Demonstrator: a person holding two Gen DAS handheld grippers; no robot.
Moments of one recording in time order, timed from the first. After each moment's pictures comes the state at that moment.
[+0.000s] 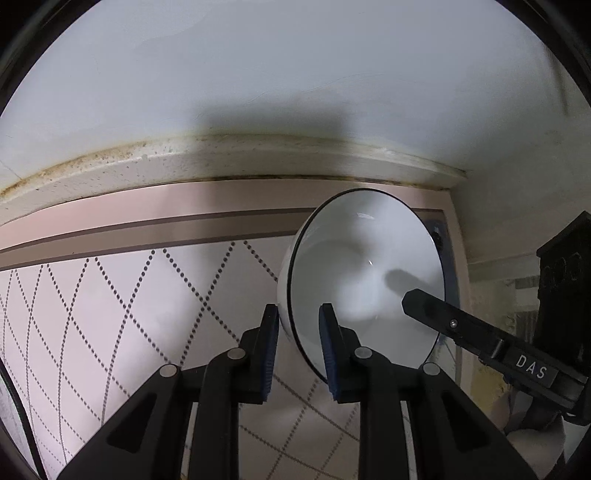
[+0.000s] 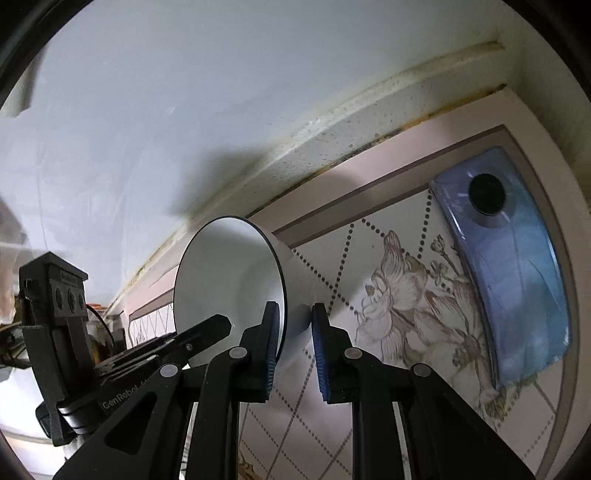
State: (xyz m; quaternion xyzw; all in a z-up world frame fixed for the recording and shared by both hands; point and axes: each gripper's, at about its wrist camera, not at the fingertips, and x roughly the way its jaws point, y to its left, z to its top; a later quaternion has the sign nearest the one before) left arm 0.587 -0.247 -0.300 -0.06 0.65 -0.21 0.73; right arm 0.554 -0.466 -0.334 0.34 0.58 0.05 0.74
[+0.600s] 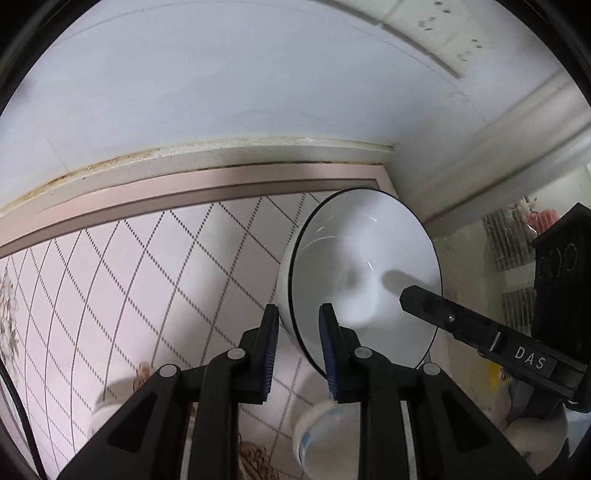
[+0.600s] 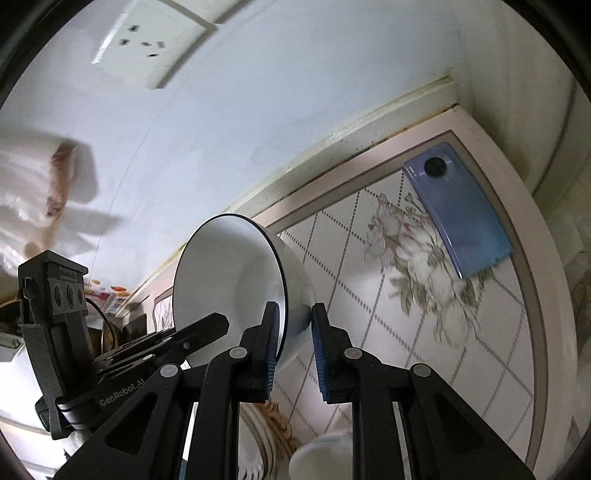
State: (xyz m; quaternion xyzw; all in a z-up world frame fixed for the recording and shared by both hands) left arm 0.483 -0.238 -0.212 -0.03 0.61 -0.25 0.75; right arm 0.442 -0.466 -0.236 0.34 0.54 0.05 0.77
